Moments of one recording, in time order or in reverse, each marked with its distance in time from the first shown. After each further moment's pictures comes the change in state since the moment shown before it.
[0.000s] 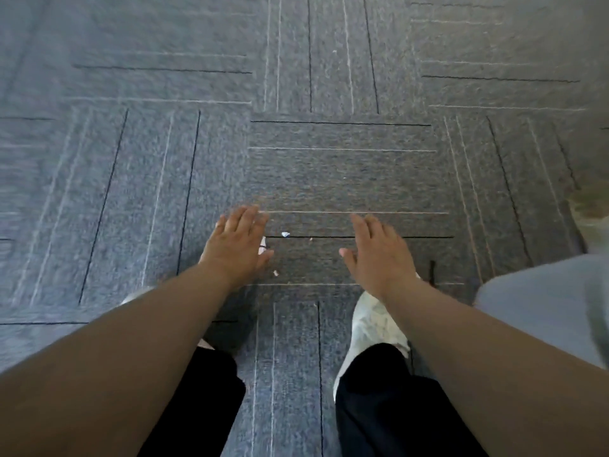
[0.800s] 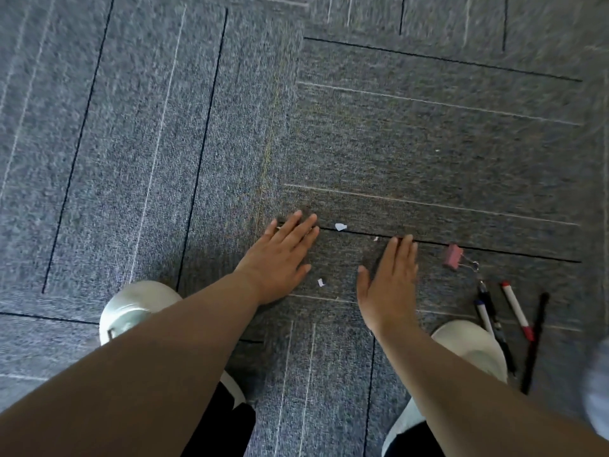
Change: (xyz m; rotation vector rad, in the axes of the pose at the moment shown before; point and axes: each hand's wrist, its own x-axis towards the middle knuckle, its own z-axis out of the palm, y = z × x) left_hand 0.082 -0.046 0.140 -0.068 -0.181 0.239; right_hand 0.082 -0.051 0.167 0.188 -0.142 0.265
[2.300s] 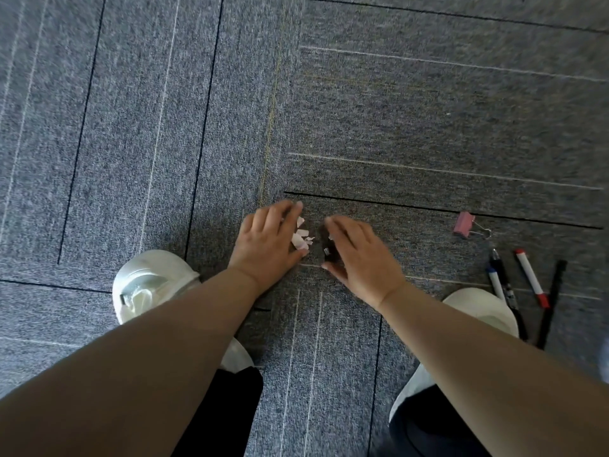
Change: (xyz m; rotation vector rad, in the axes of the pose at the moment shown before) left_hand -0.032 0.012 0.019 -0.072 0.250 -0.247; right_hand -0.004 -0.015 0.006 -0.208 0.155 -0.749
